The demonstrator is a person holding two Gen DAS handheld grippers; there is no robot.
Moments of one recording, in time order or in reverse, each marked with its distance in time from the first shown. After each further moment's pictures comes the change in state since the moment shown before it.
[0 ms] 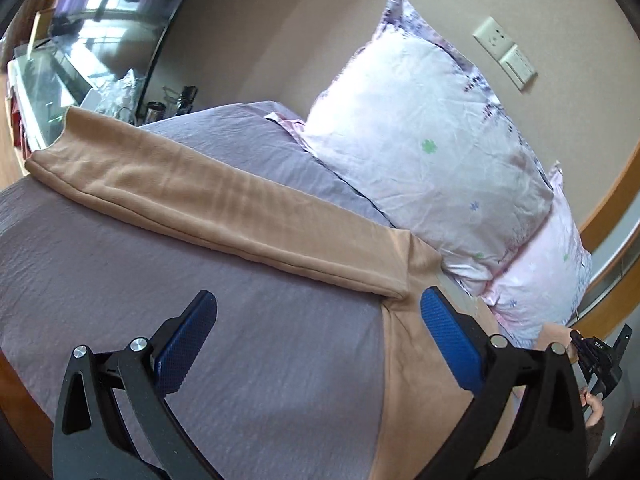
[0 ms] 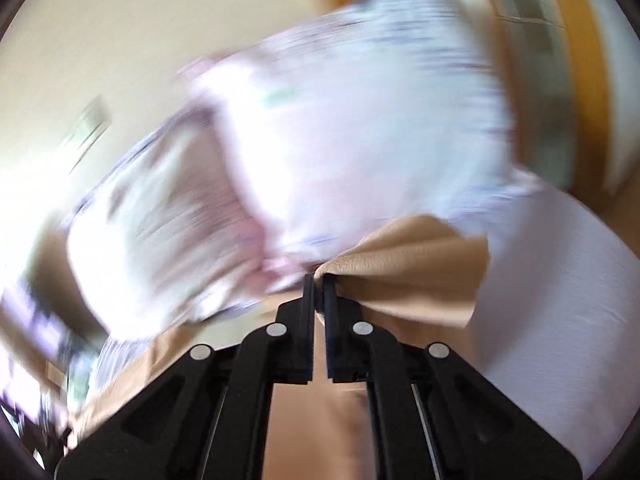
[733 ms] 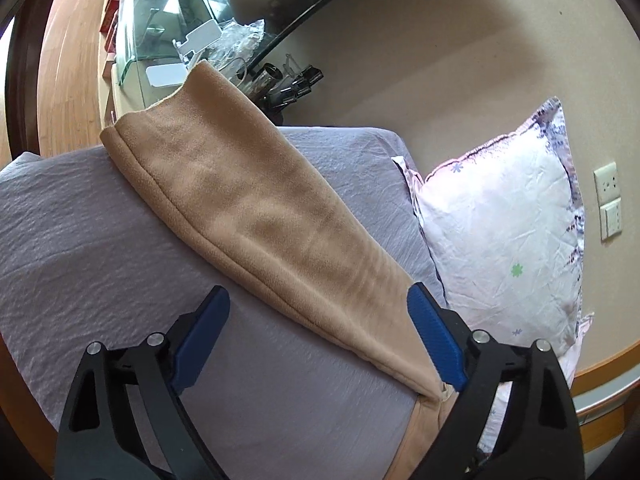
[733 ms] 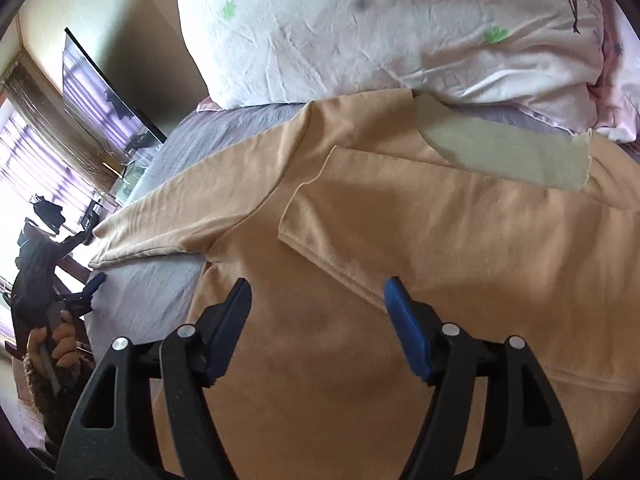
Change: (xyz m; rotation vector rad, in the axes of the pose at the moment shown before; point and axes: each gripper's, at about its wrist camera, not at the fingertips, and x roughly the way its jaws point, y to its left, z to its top) left arm 0.015 0.113 0.056 -0.482 0.016 0.122; right arm 0.151 0.153 -0.109 -0.241 0.555 0.264
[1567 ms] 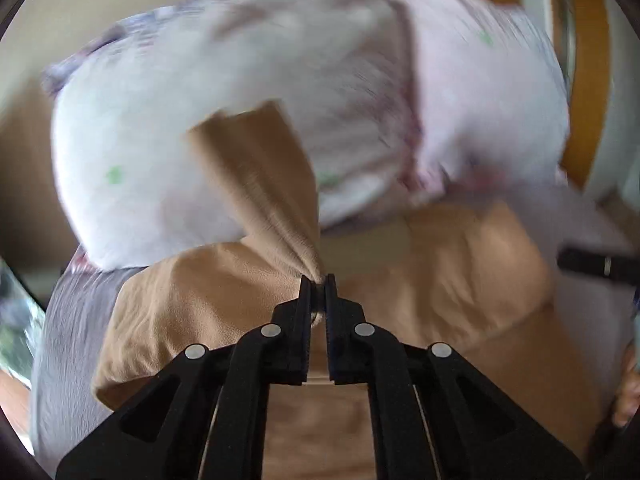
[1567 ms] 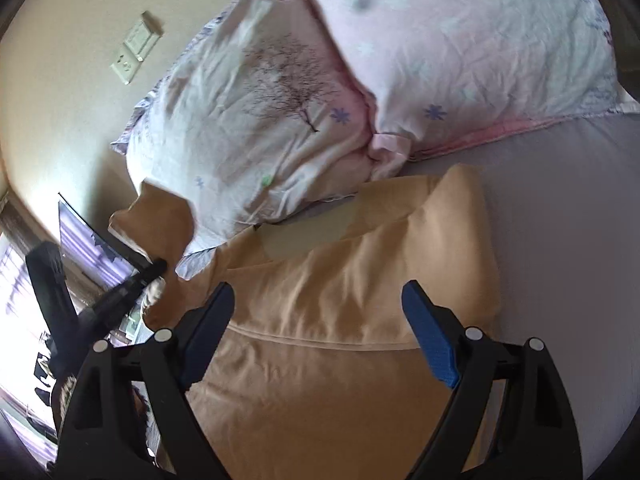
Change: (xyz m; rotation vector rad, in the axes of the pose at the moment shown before) left arm 0.083 -0.314 -0.348 1.466 0.077 -0.009; right arm -0.158 -0.169 -0.060 0.380 -0.359 -0.067
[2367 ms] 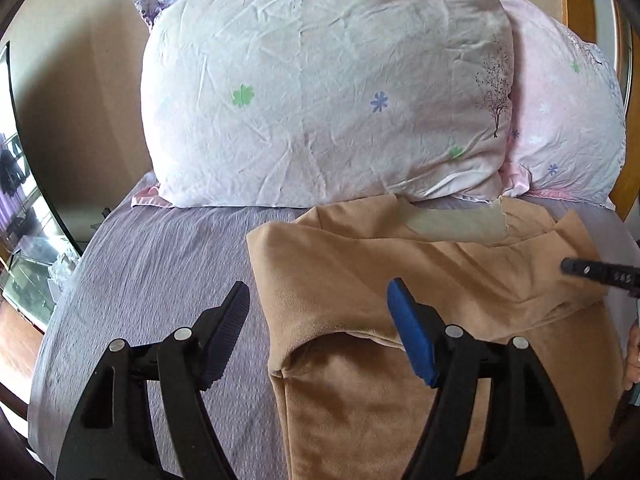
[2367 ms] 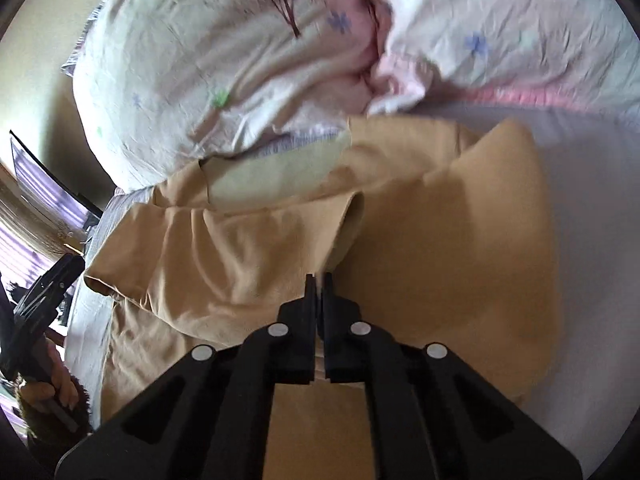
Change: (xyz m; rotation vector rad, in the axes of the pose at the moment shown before) left arm -0.017 0.132 -0.046 -0.296 0.022 0.122; right arm 0.058 0.037 0.006 -0.220 0.057 -0.137
